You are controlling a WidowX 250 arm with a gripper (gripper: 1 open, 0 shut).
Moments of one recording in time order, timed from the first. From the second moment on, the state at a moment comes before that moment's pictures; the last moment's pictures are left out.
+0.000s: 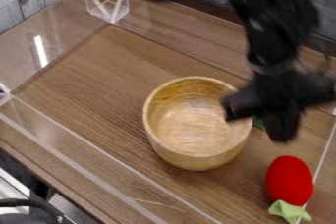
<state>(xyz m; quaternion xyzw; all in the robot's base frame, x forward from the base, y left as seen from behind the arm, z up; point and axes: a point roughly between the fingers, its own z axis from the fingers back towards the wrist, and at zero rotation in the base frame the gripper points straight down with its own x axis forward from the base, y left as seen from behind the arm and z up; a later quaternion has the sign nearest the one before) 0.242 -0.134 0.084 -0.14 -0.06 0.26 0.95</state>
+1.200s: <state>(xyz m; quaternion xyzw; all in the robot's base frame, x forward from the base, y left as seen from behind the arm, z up) 0.252 -0.142 0.037 -0.12 -0.07 0.31 0.94</state>
